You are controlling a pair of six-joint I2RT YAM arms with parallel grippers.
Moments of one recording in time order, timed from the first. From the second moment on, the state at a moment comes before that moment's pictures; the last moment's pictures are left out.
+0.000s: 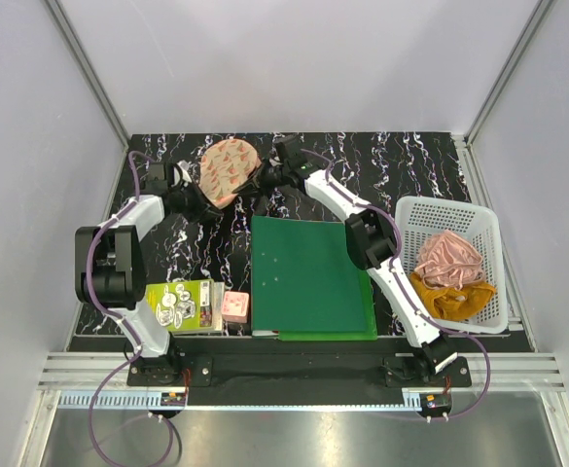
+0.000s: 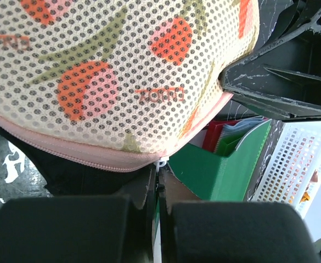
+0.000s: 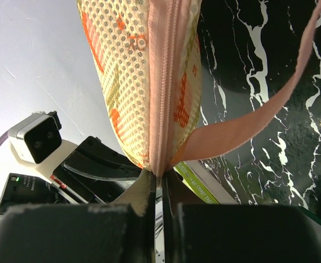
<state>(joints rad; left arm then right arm) 0.04 1.75 1.13 -0.31 0.55 -0.55 0.57 2.75 2.50 -0.38 -0.74 1.34</state>
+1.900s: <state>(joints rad) -0.24 1.77 1.22 -0.32 0.01 0.28 0.44 2.77 2.42 -0.33 -0.99 1.18</state>
